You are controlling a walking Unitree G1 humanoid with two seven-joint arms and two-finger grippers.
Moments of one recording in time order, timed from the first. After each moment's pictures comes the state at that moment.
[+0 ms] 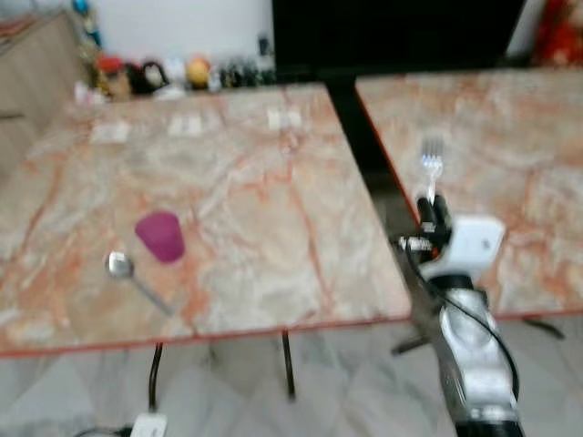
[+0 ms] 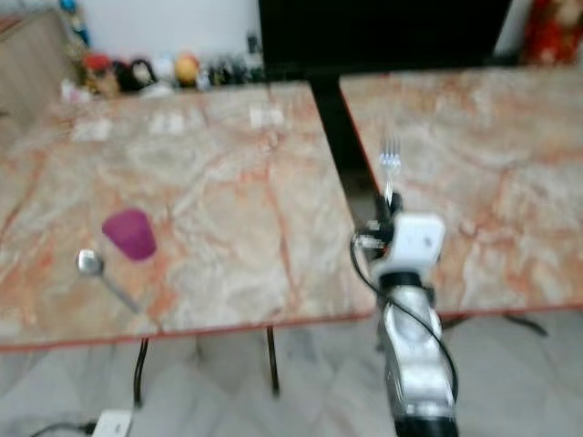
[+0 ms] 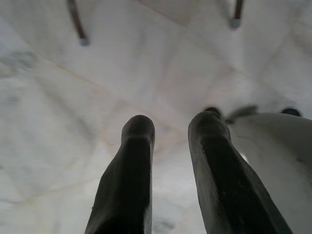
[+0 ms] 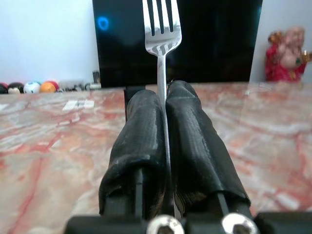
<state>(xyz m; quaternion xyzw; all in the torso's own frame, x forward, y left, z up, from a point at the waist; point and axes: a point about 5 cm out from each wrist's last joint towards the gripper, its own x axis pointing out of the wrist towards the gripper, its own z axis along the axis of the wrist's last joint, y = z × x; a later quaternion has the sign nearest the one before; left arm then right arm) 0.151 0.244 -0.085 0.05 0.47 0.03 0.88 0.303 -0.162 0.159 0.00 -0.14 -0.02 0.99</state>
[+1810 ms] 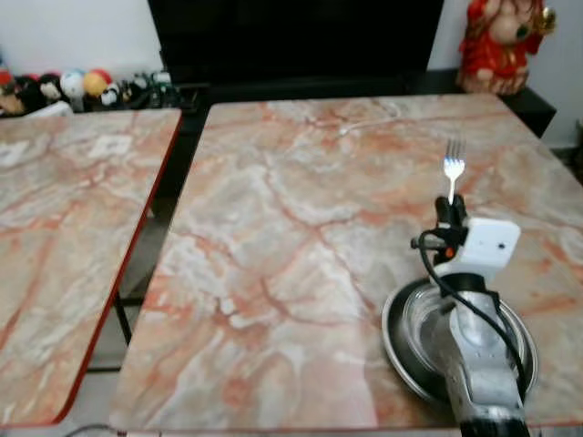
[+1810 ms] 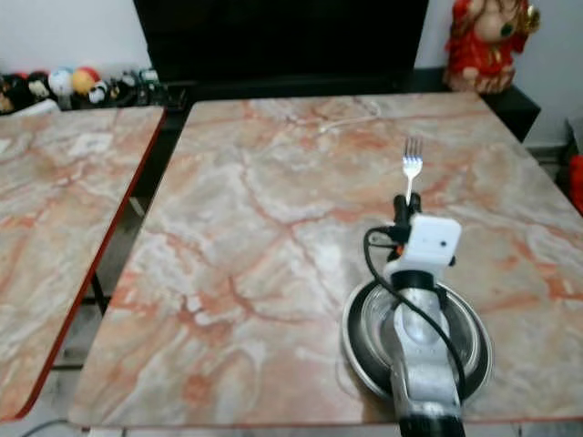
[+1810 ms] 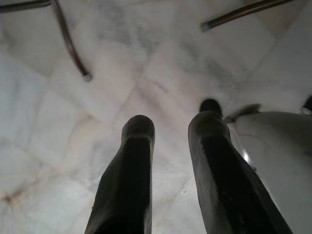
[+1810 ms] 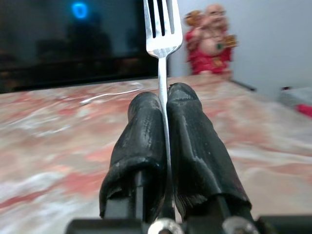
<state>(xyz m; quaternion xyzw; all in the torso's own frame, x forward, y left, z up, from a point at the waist) 0.149 0.249 -0.084 0.05 0.47 0.03 0.88 0.300 -0.182 0.150 0.00 -0.12 -0.08 0.99</state>
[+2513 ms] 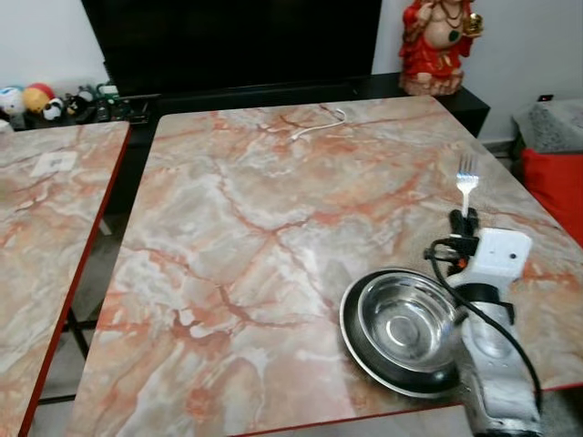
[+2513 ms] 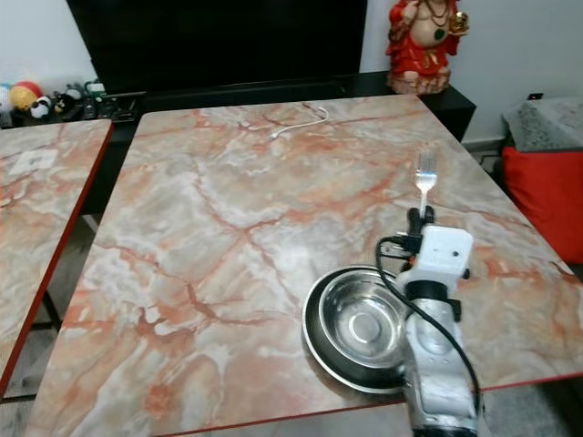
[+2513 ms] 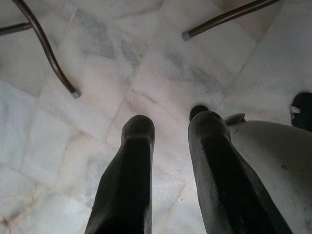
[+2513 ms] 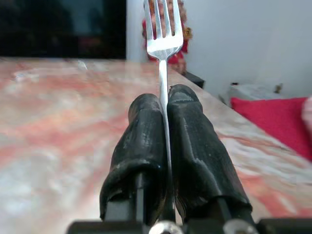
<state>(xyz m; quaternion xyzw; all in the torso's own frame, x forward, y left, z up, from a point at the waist) 0.151 0.249 -0.083 0.06 0.47 0.03 0.88 0.280 -0.221 0.140 -0.06 -0.07 -0.12 0.99</state>
